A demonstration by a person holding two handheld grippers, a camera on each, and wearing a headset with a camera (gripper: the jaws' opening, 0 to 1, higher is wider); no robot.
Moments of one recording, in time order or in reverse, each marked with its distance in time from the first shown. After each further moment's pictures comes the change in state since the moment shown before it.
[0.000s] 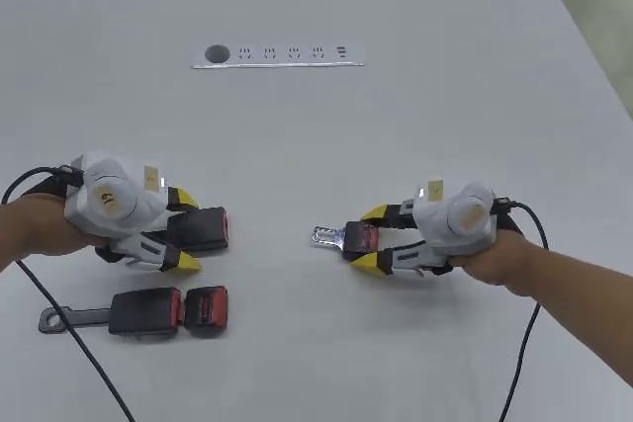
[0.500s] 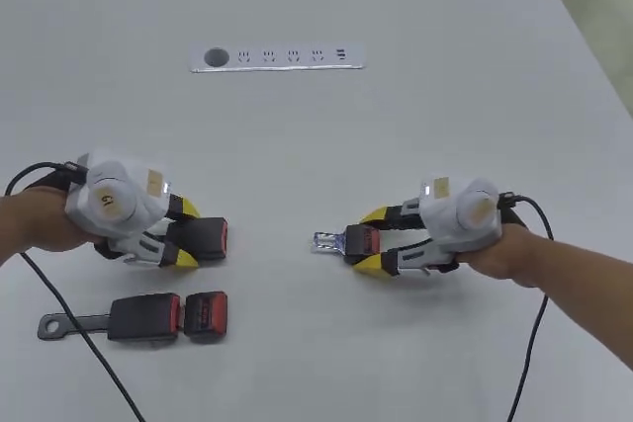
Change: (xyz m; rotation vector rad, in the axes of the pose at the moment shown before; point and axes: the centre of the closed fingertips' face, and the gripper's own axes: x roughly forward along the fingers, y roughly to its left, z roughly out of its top) left arm 0.000 -0.004 0.001 0.090 0.030 -0.055; right arm -0.003 0.000 0.001 -0.003 -0.029 0.056
